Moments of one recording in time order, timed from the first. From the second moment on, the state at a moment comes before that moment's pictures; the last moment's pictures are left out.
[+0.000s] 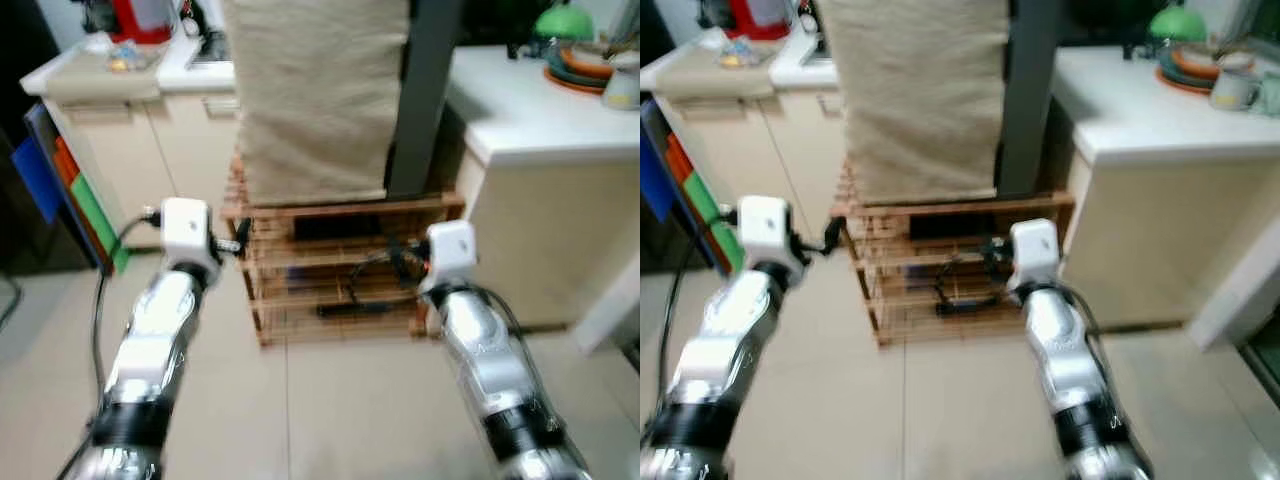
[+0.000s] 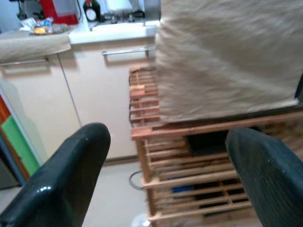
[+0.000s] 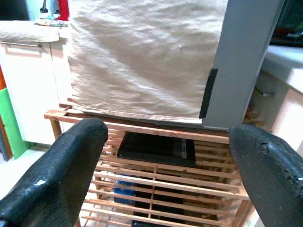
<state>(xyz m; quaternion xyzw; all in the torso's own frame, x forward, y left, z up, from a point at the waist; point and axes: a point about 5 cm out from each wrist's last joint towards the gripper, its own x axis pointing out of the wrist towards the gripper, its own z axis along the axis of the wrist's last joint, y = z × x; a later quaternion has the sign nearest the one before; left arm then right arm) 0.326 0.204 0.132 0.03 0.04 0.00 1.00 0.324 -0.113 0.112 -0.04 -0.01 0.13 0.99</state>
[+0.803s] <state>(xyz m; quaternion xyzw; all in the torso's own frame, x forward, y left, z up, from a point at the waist) 0.331 0.163 0.131 0.00 0.03 -0.05 1.00 0.317 -0.096 0.136 -0.07 -0.06 0.19 0.98</state>
